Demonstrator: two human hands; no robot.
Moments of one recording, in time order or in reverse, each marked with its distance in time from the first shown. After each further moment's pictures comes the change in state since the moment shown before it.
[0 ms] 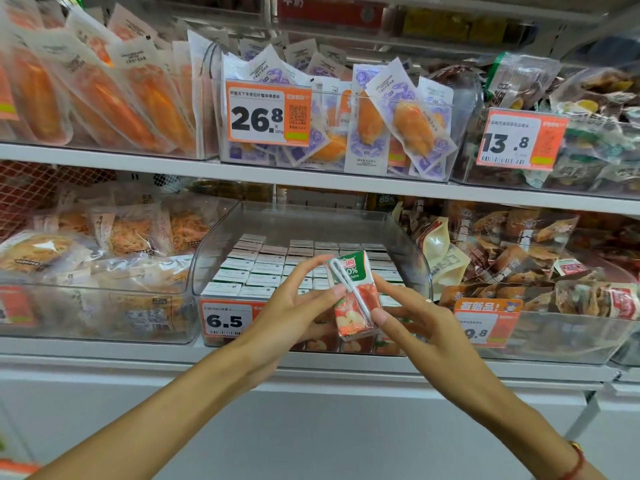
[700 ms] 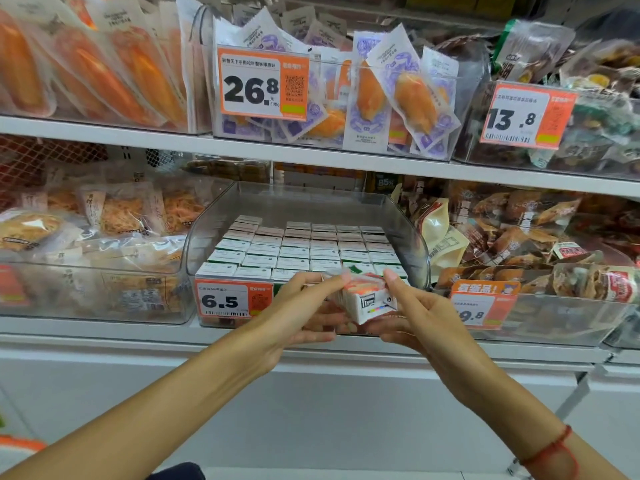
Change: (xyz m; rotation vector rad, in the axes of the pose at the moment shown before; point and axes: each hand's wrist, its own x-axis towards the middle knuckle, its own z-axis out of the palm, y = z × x) left_hand 0.003 -0.009 0.013 0.029 0.169 -0.276; right_hand 0.001 0.003 0.009 0.328 0.127 0.488
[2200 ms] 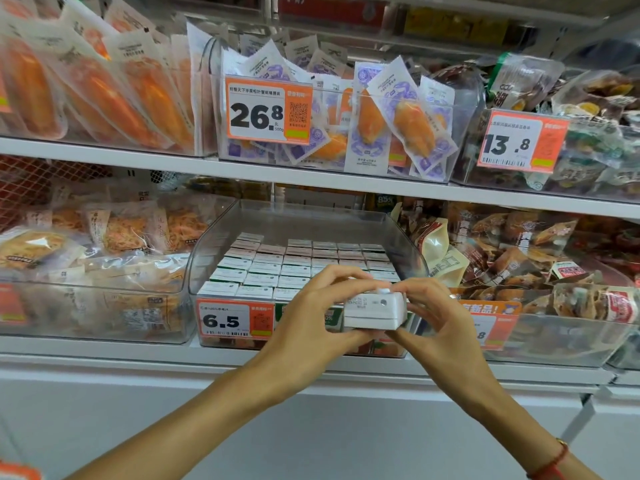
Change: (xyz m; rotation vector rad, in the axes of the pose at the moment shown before) left_hand -0.010 0.005 0.008 0.551 -0.031 0.766; right_hand 0.014 0.008 -0.020 -0.437 0.069 -0.677
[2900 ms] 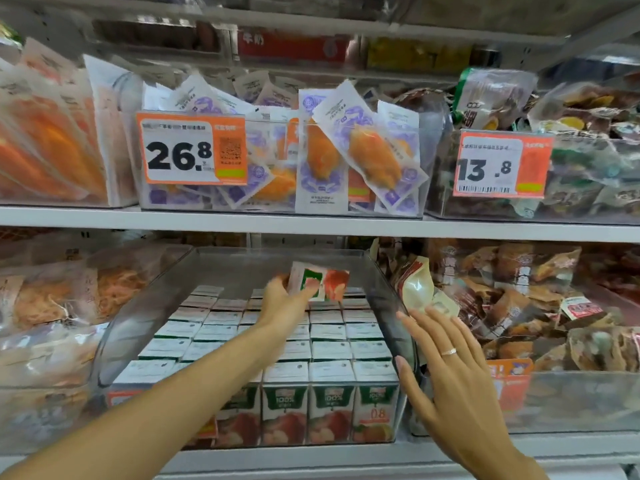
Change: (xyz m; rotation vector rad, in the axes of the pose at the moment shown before) left_hand 0.138 -0.093 0.017 -0.289 0.329 -0.609; right_hand 0.027 0.102 -0.023 -0.876 0.140 -0.185
